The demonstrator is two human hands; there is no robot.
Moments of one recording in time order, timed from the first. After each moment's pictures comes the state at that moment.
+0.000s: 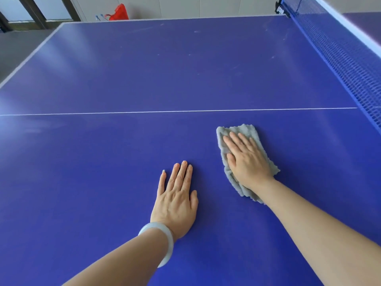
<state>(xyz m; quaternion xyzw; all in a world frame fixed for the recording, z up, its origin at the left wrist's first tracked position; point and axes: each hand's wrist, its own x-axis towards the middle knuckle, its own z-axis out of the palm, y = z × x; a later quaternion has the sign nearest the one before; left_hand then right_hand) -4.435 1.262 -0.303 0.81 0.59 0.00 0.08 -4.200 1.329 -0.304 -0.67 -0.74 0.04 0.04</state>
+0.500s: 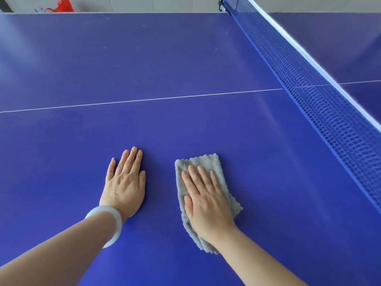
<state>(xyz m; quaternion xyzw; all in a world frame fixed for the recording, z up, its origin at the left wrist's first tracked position) -4.438 1.261 -0.309 0.80 0.59 0.05 0.08 -4.231 1.155 -0.300 -0.69 -0.72 0.06 0.06</state>
